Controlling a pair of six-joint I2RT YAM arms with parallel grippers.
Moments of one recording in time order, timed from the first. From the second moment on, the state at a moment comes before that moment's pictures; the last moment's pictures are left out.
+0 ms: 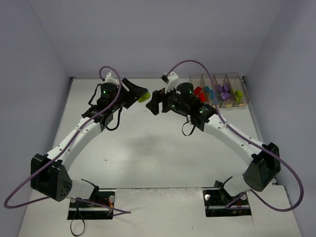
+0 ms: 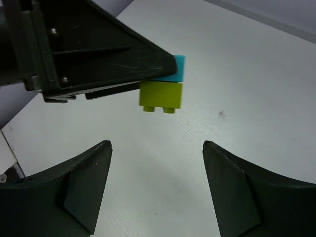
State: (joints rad) left arm -0.40 1.36 1.16 -0.10 0.12 -0.99; right arm 0.65 1.47 1.27 -0.10 -0.19 0.22
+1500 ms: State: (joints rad) left arm -0.43 1.34 1.16 -0.08 0.11 -1.03; right arm 0.73 1.56 1.34 0.00 -0.04 0.16
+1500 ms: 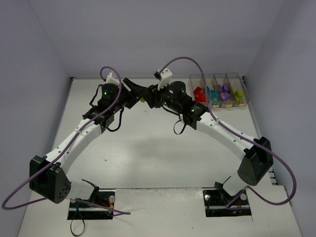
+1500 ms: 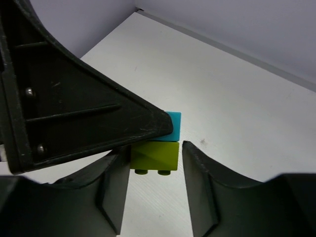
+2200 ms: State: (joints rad) left arm -0.43 1.34 1.17 -0.11 0.13 -0.98; right arm 0.73 1.56 1.33 0.01 -0.09 0.16
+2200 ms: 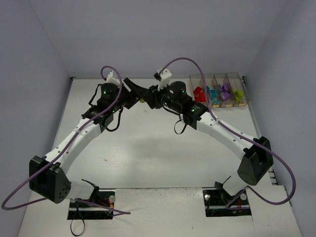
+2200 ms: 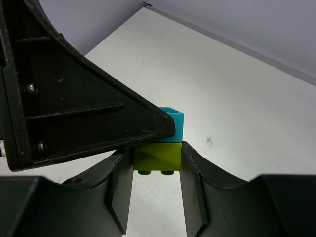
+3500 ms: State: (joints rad) left arm -0.43 1.33 1.17 -0.13 0.13 -0.86; right arm 0.73 1.56 1.32 -0.01 -0.13 0.13
